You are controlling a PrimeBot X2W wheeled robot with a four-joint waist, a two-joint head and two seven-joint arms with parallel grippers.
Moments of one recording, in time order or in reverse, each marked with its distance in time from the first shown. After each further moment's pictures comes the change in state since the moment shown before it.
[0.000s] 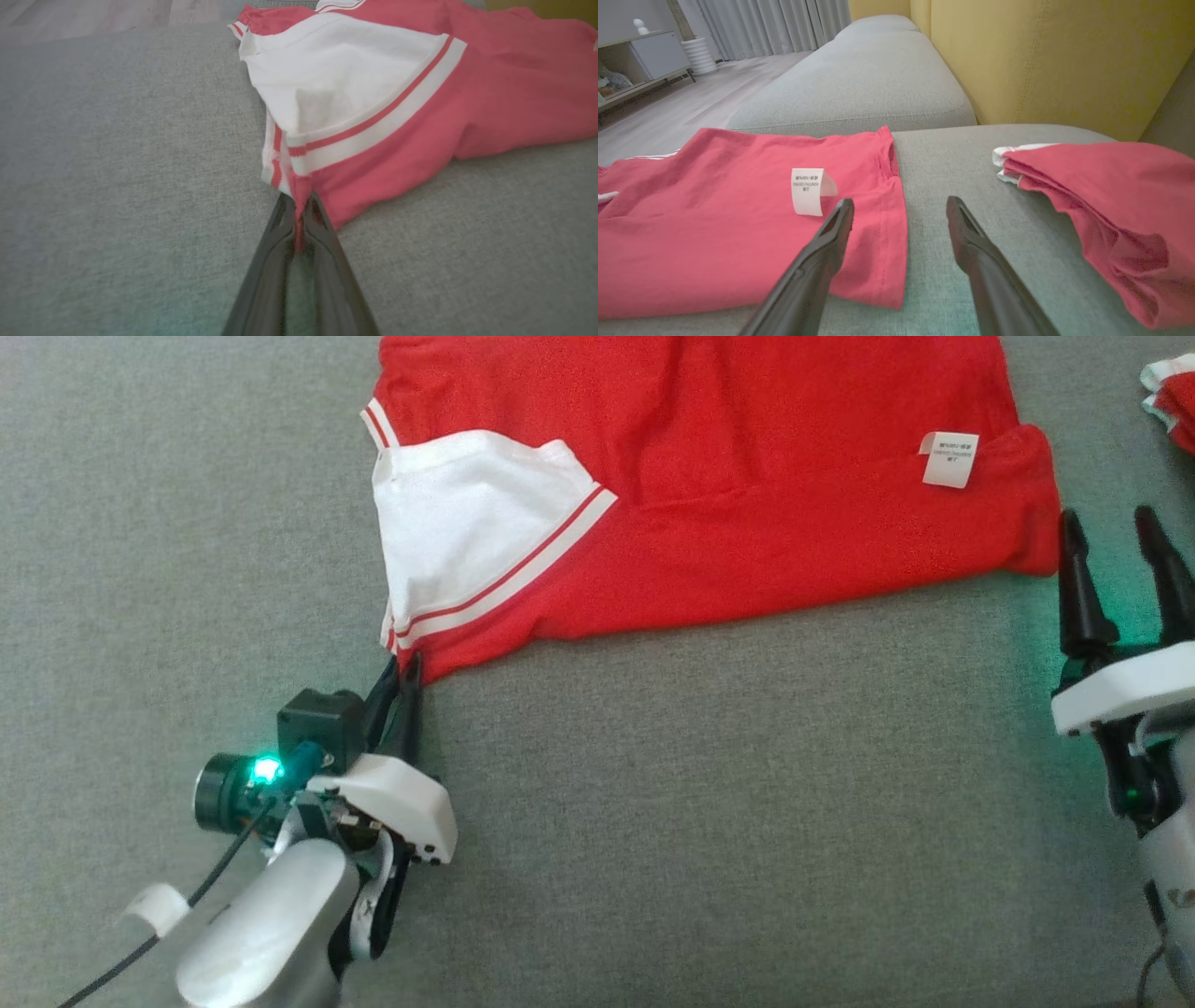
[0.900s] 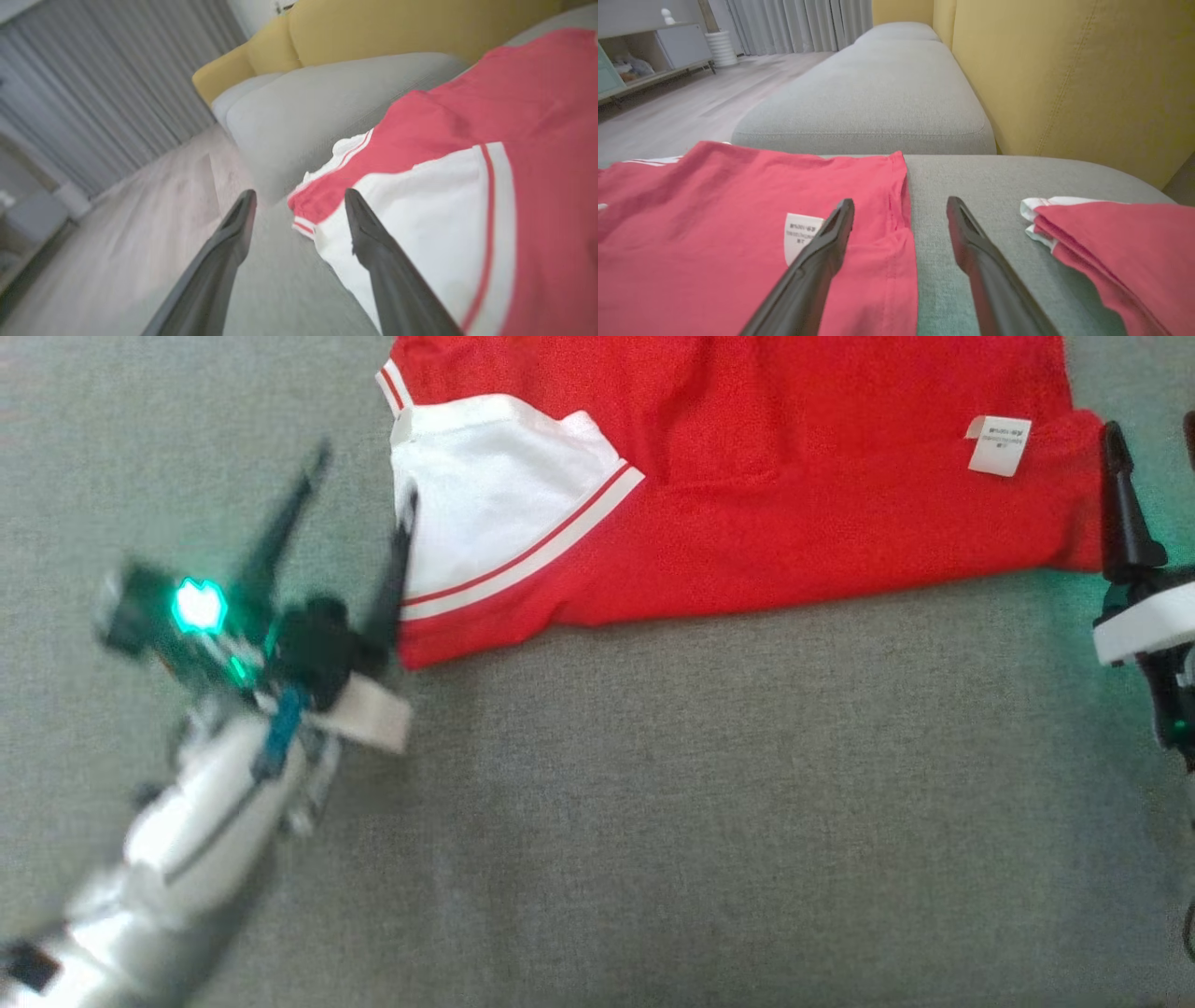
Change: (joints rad) left arm -0.331 0.134 -0.084 0.074 0.394 -0.035 -0.218; right arm -0.125 -0.094 0.086 0.007 0.044 0.000 0.003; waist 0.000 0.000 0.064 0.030
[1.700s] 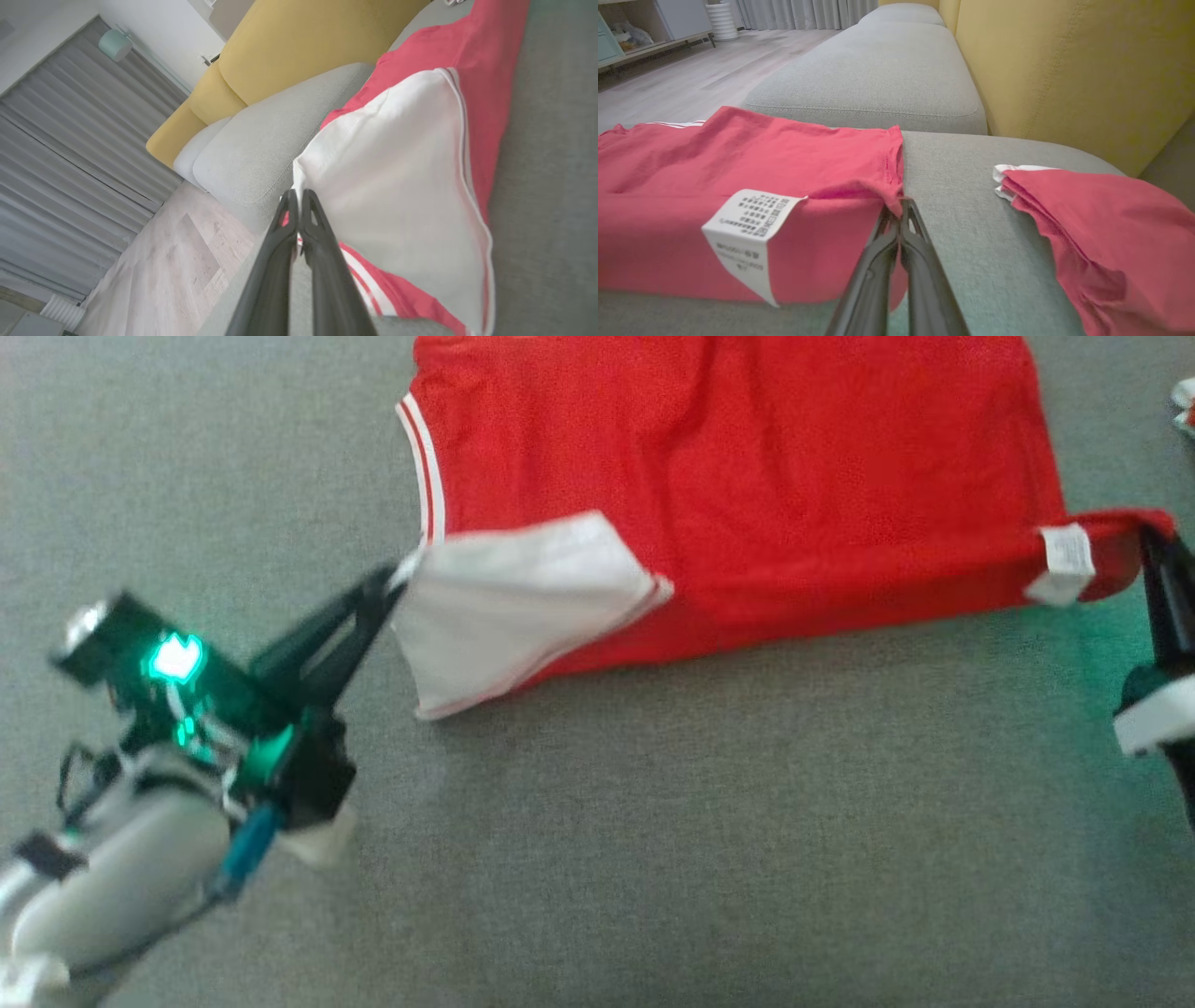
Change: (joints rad) left arm 0.131 0.274 -0.101 -0.353 0.144 -0.048 0.083; right arm 0.241 -0.044 -0.091 -0.189 -0.034 0.000 0.082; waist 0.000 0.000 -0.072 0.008
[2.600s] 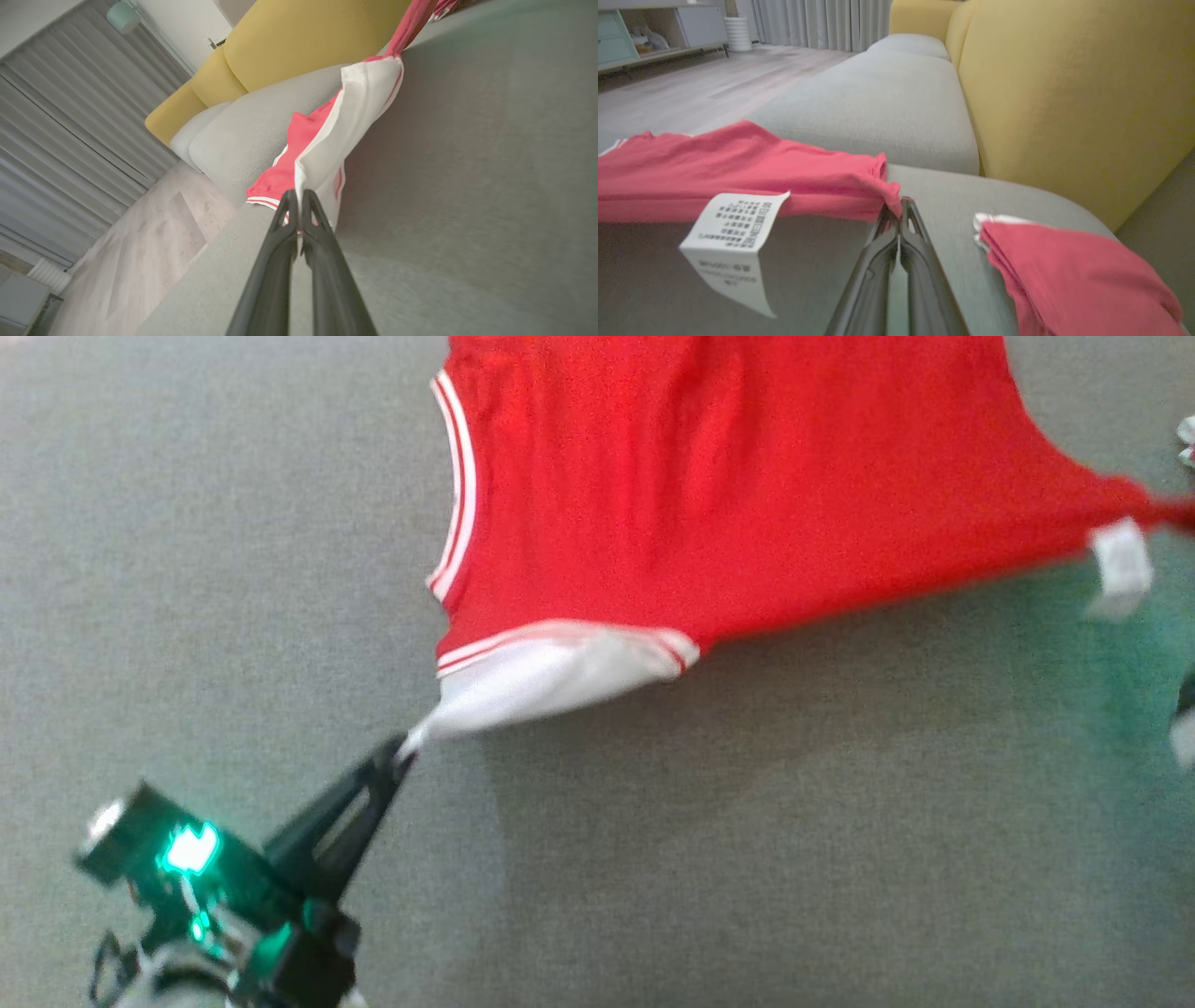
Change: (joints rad) left arm 0.275 0.074 -0.002 -0.170 -0.017 0.140 -0.031; right arm -0.056 -0.120 0.086 0.077 0.058 0.000 -0.086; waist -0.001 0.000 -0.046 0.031
